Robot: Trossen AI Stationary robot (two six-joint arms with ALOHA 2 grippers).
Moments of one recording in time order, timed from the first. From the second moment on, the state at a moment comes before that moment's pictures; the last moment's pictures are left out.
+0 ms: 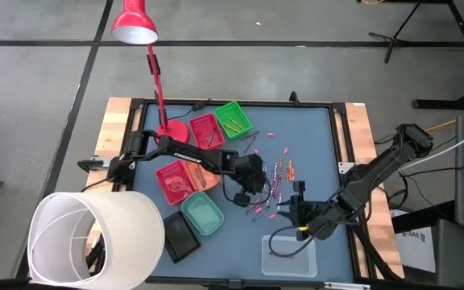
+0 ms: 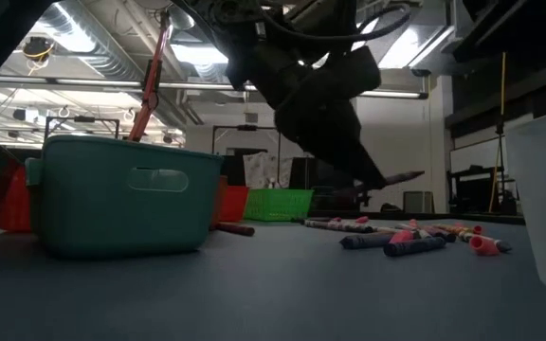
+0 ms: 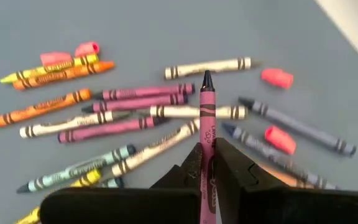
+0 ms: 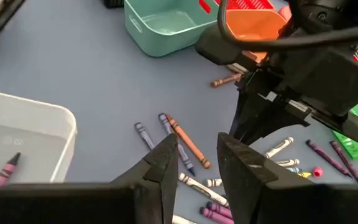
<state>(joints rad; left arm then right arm) 0.00 2.13 1.49 -0.17 0.19 0.25 0.74 1.31 0.85 -0.40 0.64 0.25</state>
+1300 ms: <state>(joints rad) -0.05 2.13 1.49 0.16 0.25 0.16 0.74 1.31 0.85 -0.60 0.73 0.26</state>
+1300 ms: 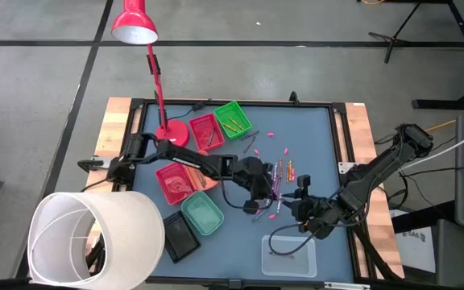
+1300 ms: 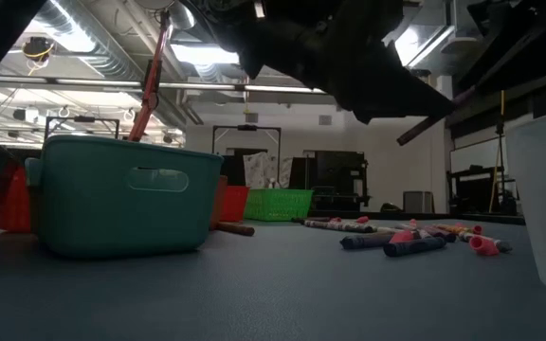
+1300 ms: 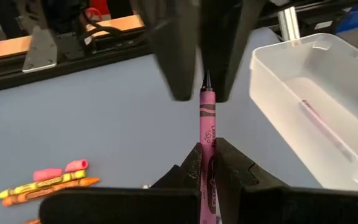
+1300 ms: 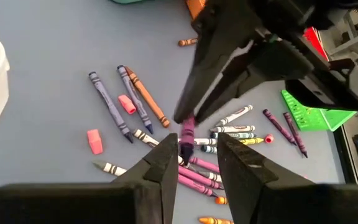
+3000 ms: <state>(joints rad) -0.06 2.12 1.49 0.14 0.22 0.14 0.74 1.31 0.85 -0.55 0.63 0.26</state>
